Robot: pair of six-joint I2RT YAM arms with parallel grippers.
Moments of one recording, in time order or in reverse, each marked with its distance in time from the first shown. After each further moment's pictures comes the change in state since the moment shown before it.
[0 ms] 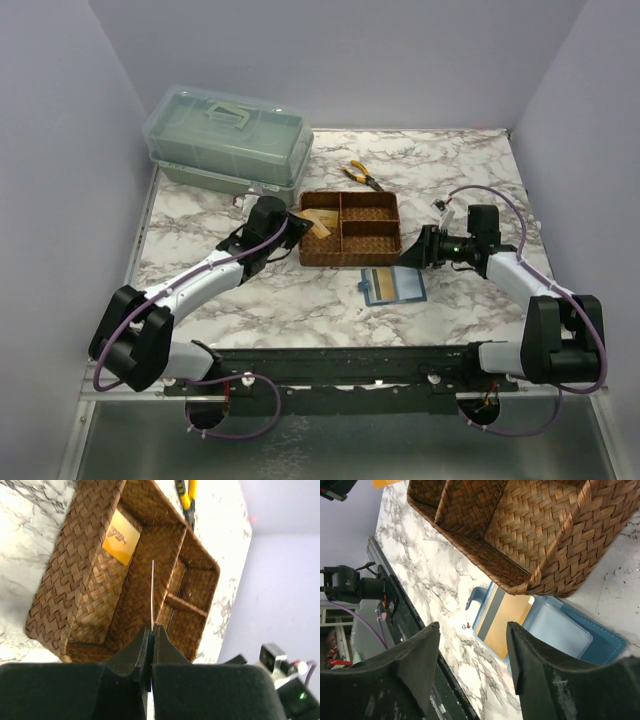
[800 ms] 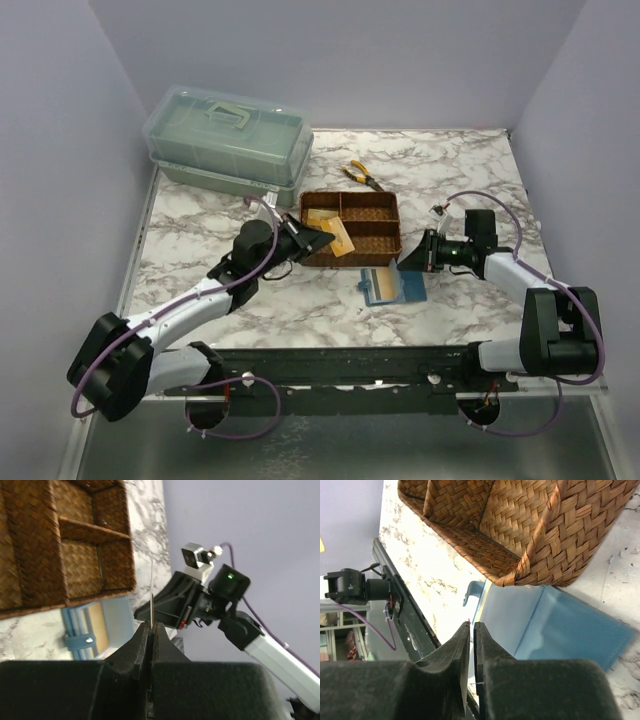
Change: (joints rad) left arm -0.095 -0.209 -0.269 0.442 0.250 0.031; right arm 0.000 0.034 -0.032 0.022 -0.013 0.044
